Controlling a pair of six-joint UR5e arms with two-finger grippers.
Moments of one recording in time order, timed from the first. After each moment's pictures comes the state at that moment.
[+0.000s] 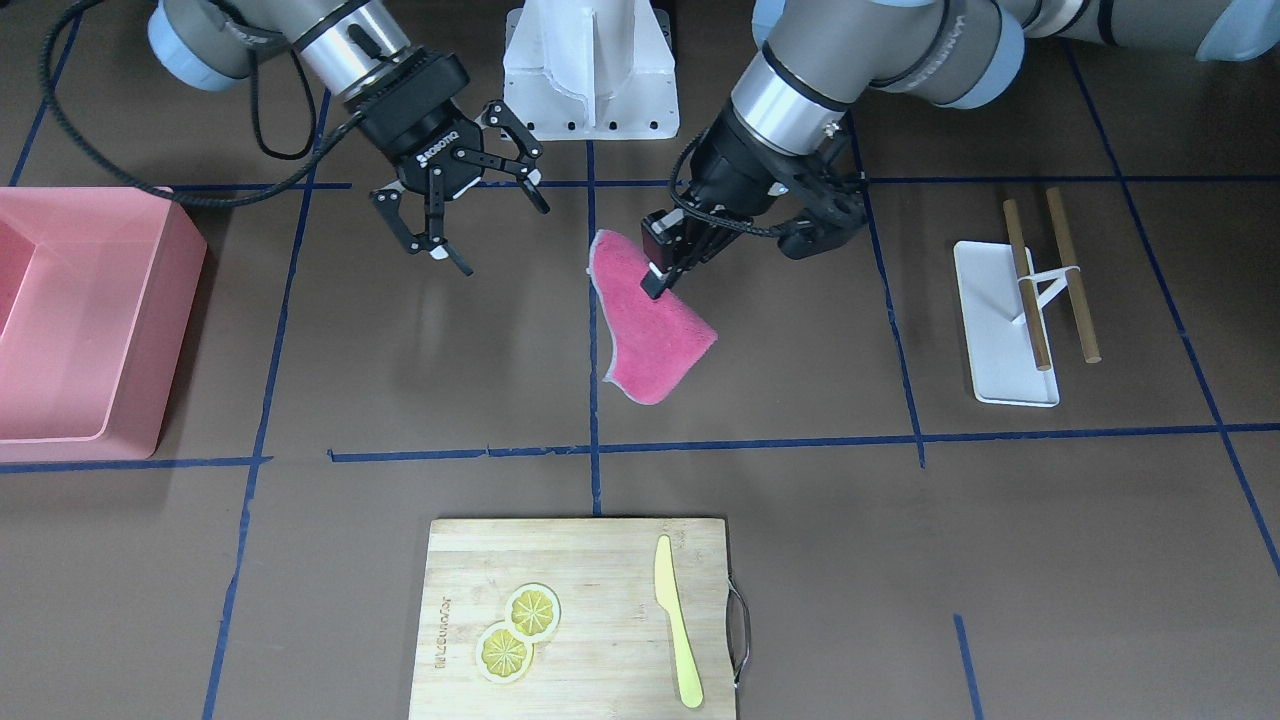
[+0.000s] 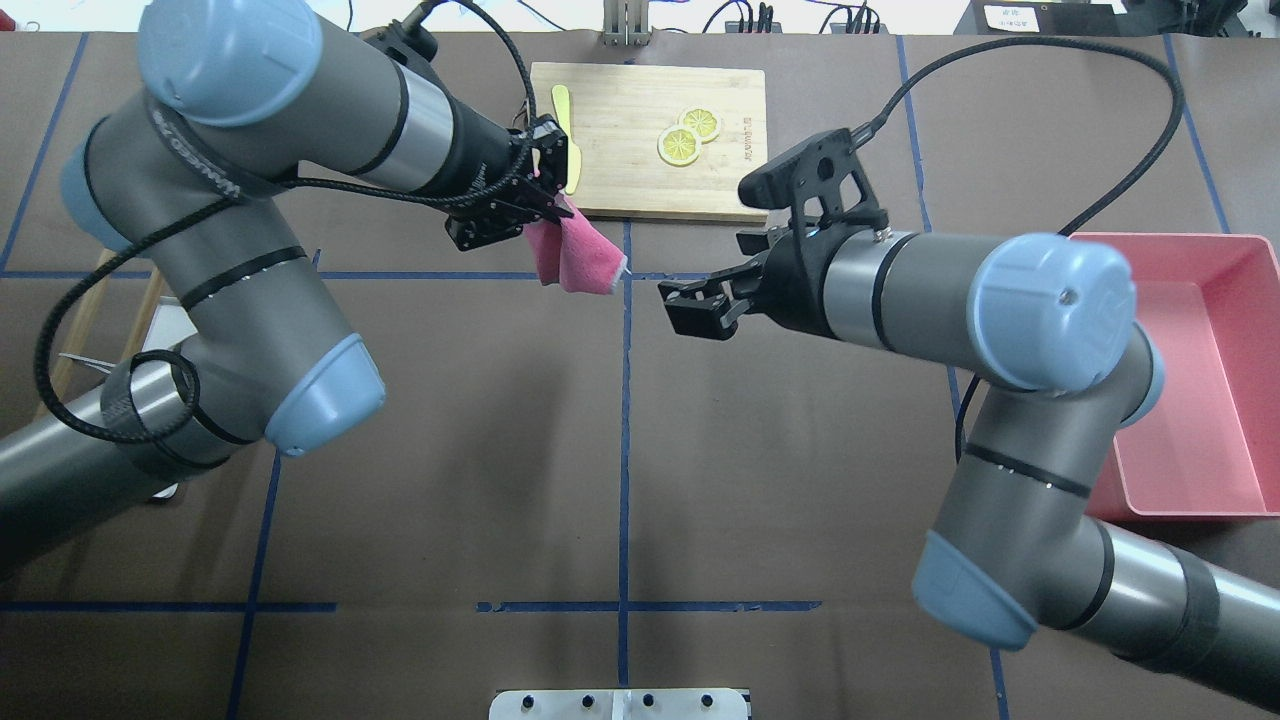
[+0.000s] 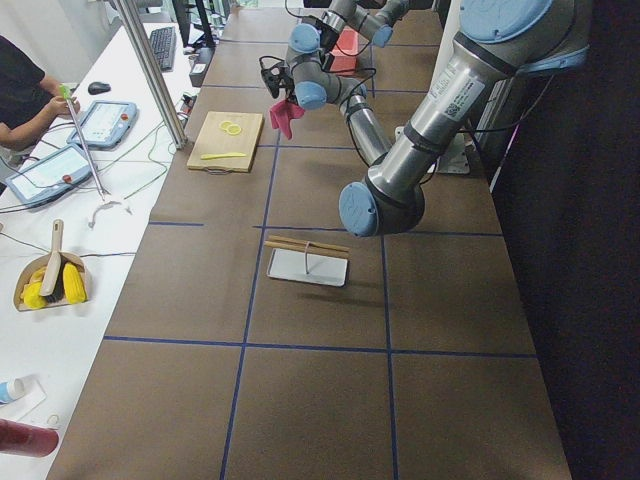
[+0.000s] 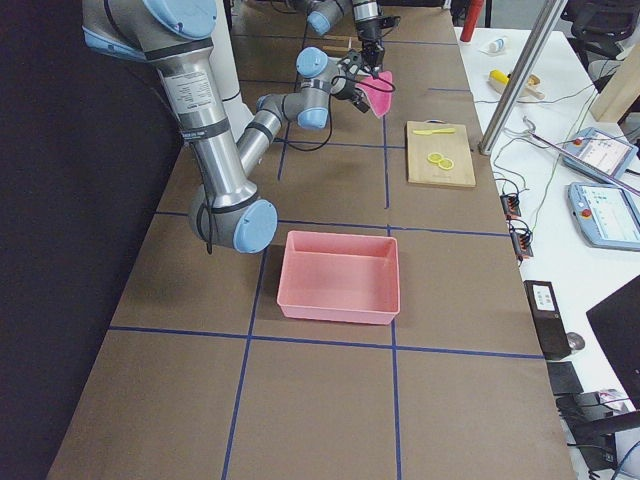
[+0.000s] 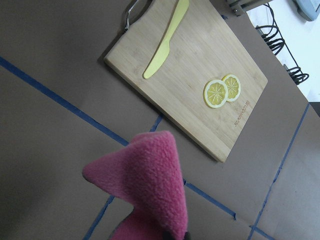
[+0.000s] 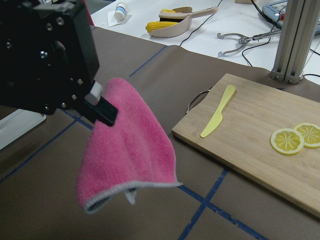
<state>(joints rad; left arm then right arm) -0.73 -2.27 -1.77 -1.93 -2.02 -1.88 0.54 -1.14 1.97 -0.97 1.59 0.70</state>
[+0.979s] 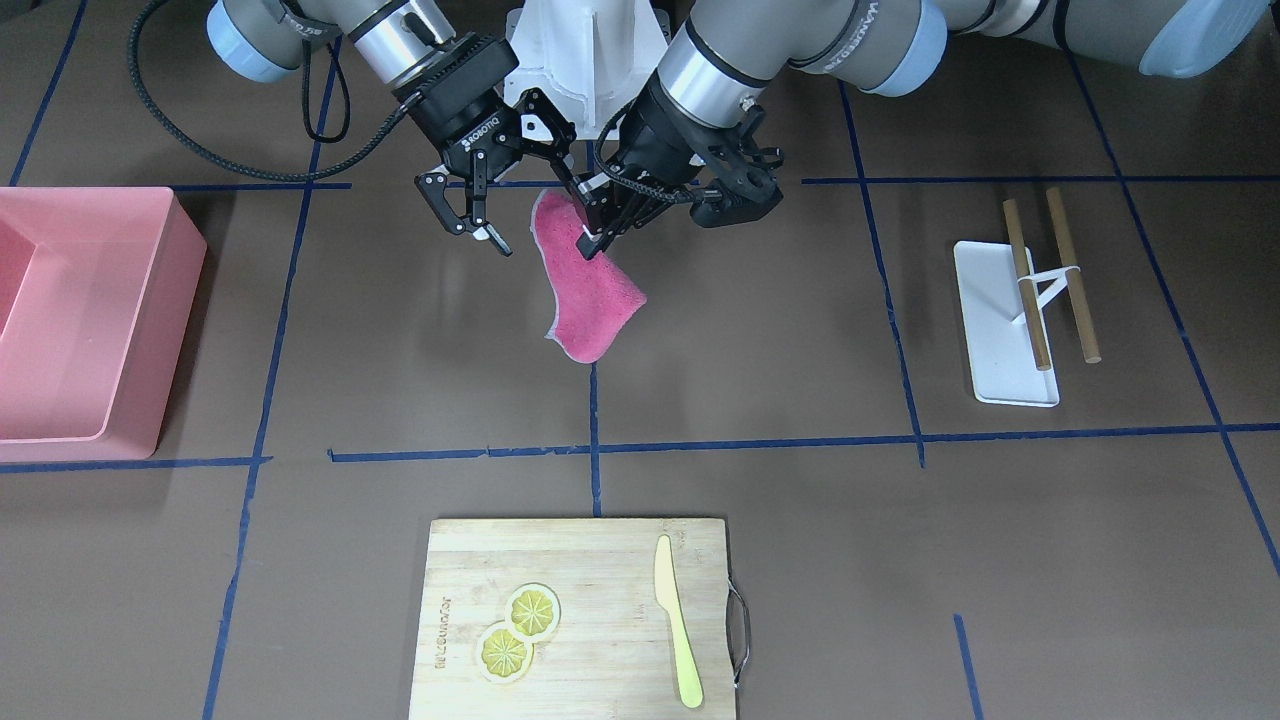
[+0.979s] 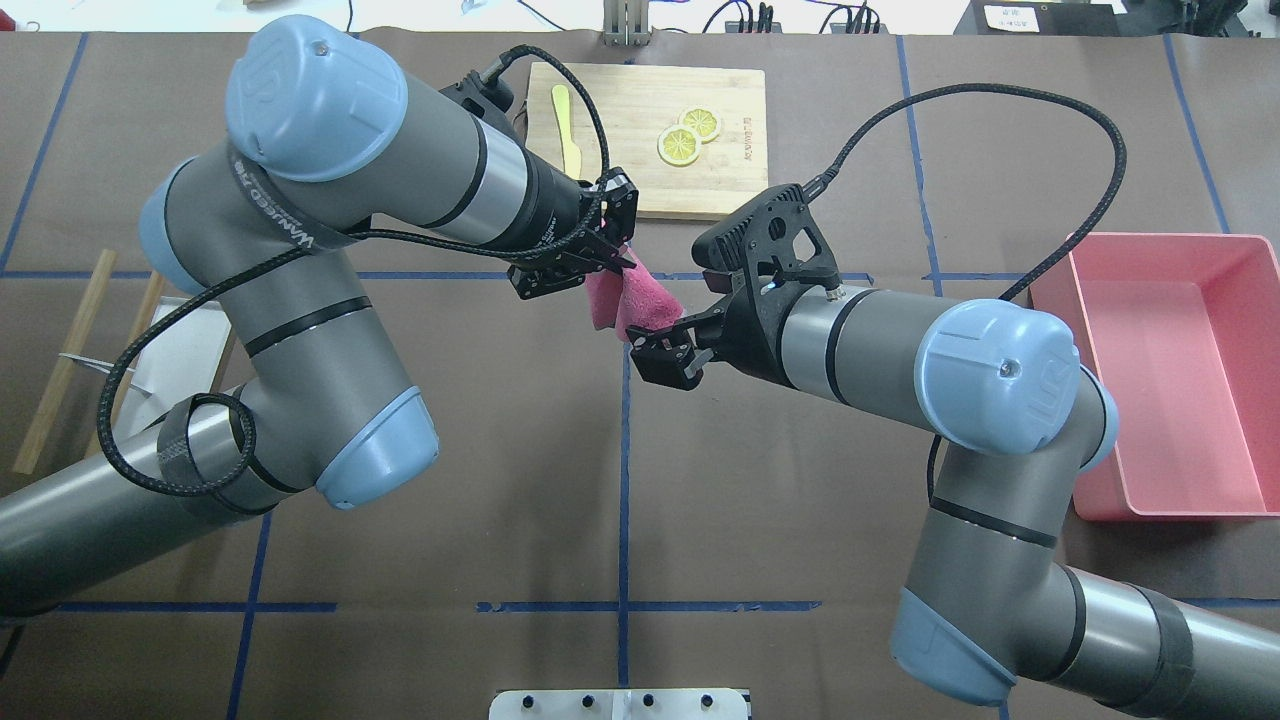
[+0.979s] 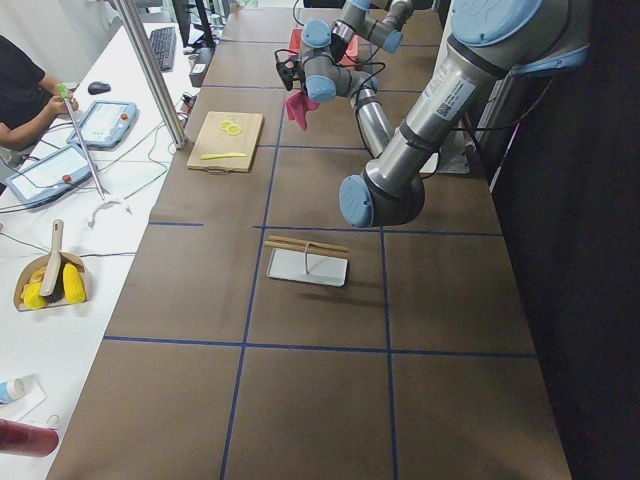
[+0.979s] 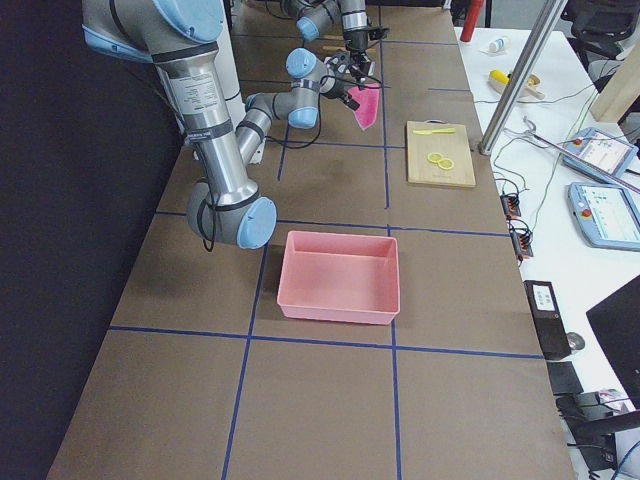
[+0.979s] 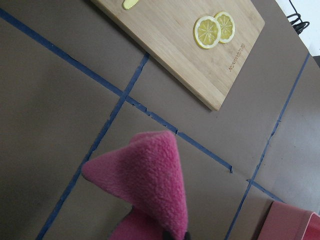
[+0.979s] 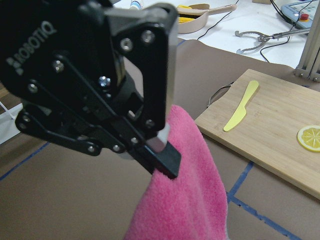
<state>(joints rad) -0.66 -2.32 -1.77 -1.92 -2.01 -1.89 0.47 -1.13 1.97 -0.97 1.54 0.67</state>
